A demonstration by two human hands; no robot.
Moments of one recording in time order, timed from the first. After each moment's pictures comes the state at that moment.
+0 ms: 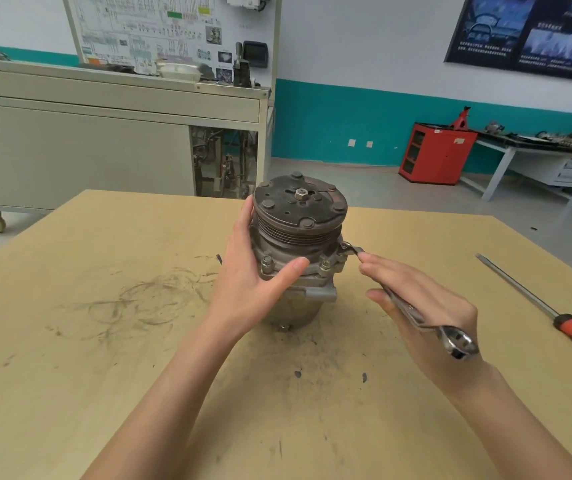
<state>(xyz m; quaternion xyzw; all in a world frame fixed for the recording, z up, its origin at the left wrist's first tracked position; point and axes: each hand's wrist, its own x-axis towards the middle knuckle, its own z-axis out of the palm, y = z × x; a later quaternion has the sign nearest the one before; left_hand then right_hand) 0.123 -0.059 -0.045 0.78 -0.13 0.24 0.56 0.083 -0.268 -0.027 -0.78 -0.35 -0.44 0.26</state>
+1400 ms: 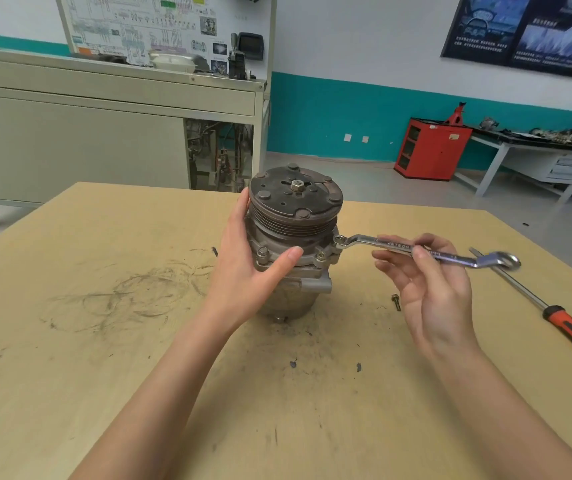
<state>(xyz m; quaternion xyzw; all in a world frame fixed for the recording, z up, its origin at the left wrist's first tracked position) 0.124 -0.059 -0.046 0.79 -0.13 0.23 0.55 0.106 -0.275 -0.035 -0.51 -0.15 -0.19 0.83</state>
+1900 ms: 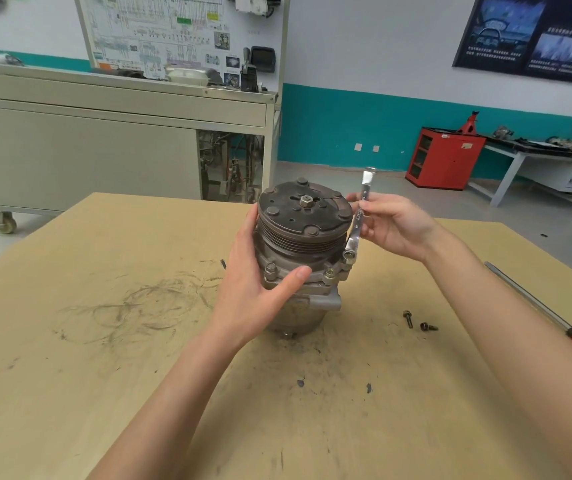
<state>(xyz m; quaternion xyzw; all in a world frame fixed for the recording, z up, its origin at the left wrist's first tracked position) 0.125 -0.058 -0.048 0.79 -0.13 0.24 0.55 0.232 -0.278 0.025 -0.62 -0.16 0.16 0.75</state>
